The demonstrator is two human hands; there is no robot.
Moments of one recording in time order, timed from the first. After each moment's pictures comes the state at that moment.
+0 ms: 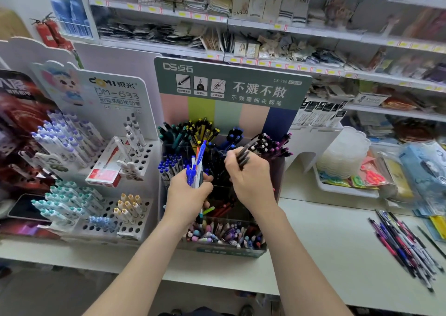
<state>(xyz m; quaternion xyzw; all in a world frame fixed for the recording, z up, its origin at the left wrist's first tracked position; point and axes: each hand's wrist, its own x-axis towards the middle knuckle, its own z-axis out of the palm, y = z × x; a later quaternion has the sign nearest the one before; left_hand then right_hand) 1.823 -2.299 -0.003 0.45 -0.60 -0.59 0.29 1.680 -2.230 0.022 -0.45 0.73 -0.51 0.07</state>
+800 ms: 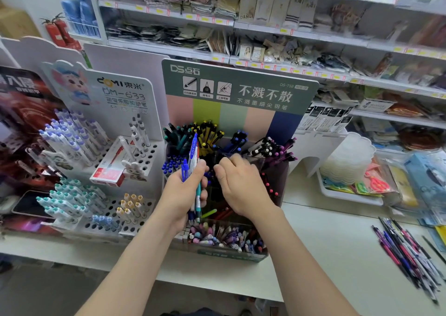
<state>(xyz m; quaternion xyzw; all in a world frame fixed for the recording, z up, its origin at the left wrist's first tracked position) 1.832 -2.309 0.015 0.39 -0.46 -0.74 0.29 1.681 -2.243 0.001 -0.60 0.78 -0.19 -0.02</state>
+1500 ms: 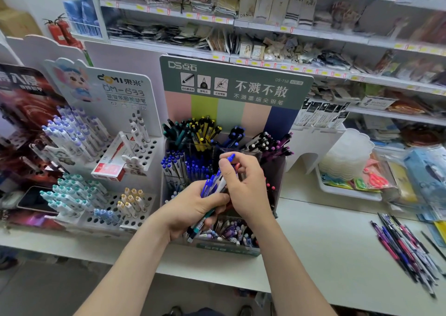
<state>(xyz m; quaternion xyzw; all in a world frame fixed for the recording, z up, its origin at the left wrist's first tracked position) 1.844 -2.284 0.023 0.25 -0.61 -0.75 0.06 1.705 -2.212 0.018 -0.40 0.70 -0.56 0.17</state>
